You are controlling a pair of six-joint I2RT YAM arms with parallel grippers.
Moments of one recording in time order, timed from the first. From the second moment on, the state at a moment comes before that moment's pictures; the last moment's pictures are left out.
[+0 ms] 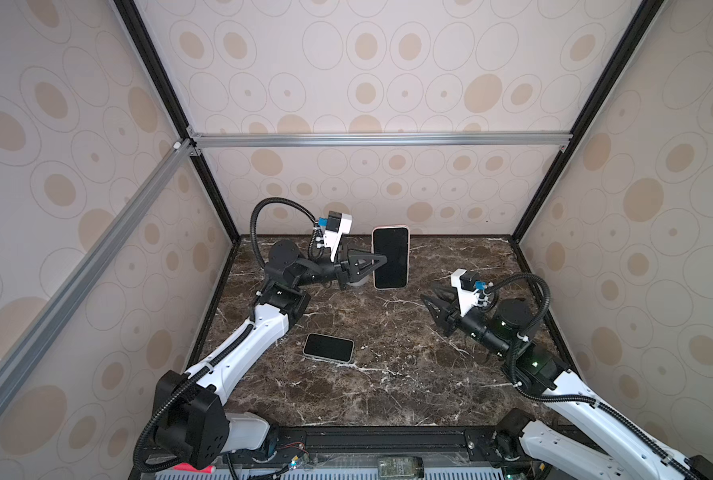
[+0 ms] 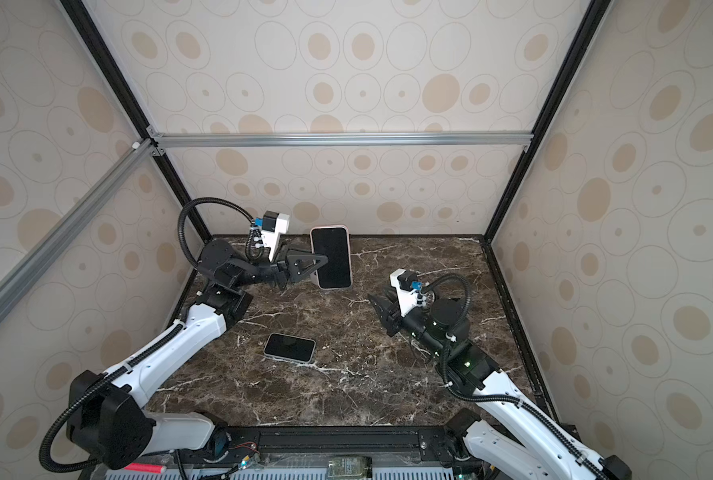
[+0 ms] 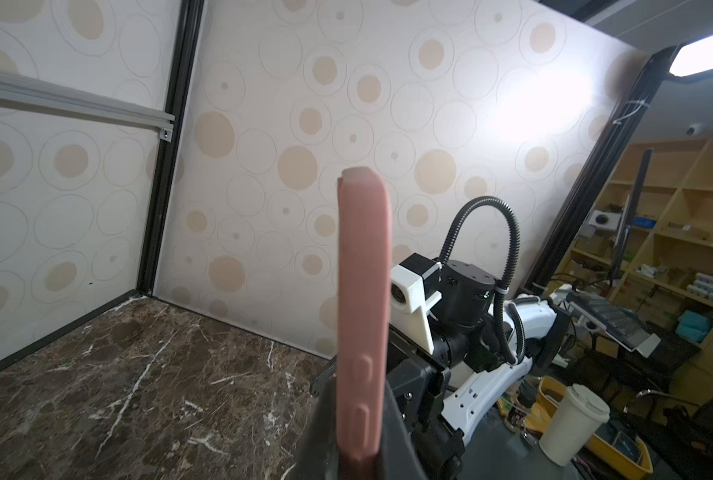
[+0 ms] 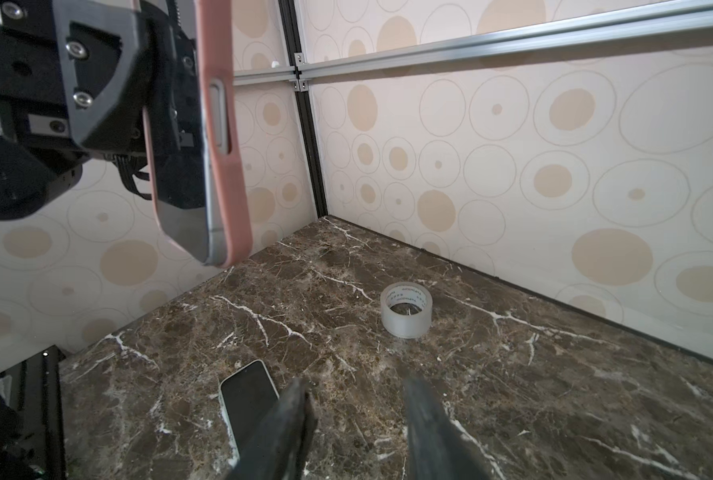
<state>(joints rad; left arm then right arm) -0.43 1.33 1.07 0.67 1.00 -0.71 0.62 0.80 0.73 0.03 -0.13 0.11</state>
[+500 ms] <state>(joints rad) -0.47 1.27 1.04 1.00 0.92 -0.97 0.62 0.82 0.84 0.19 -0.39 0.32</state>
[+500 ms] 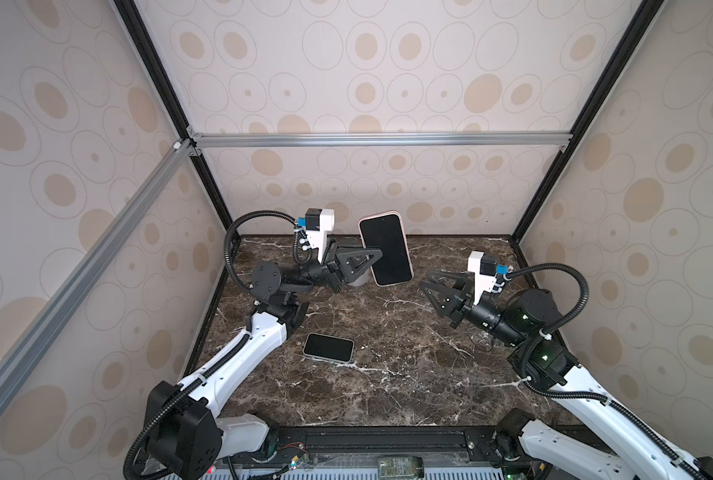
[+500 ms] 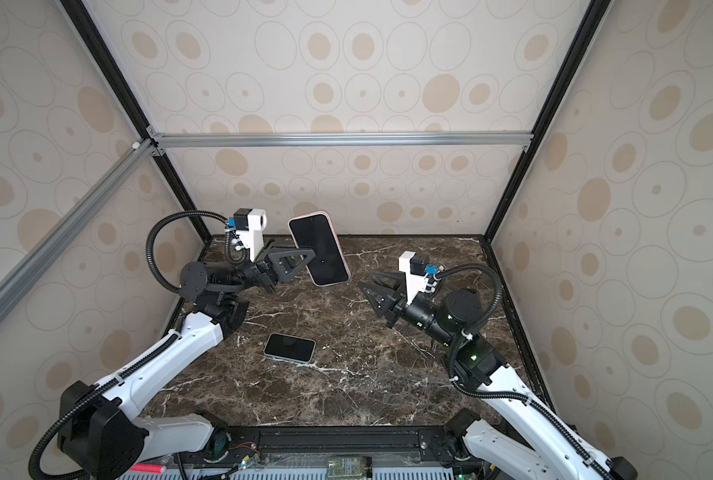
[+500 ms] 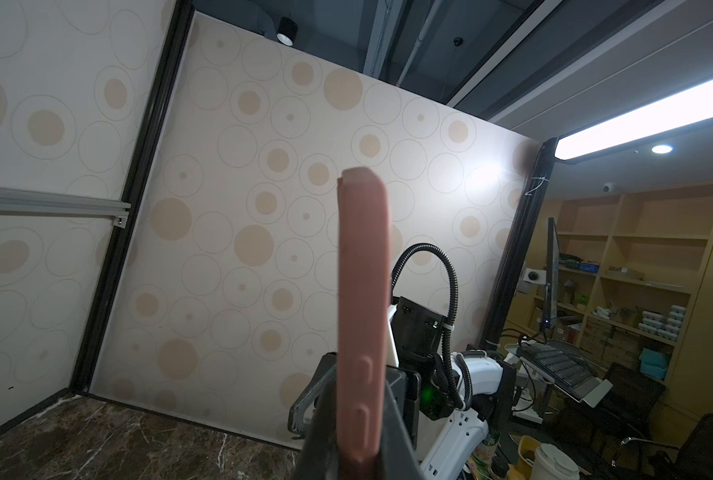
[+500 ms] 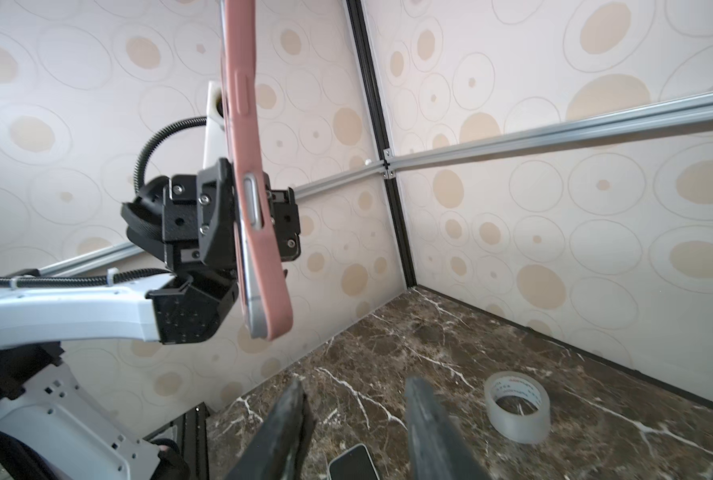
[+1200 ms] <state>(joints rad) -0.50 1.29 1.04 1.02 0.96 -0.99 0.62 0.85 0.89 0.21 -0.50 0.34</state>
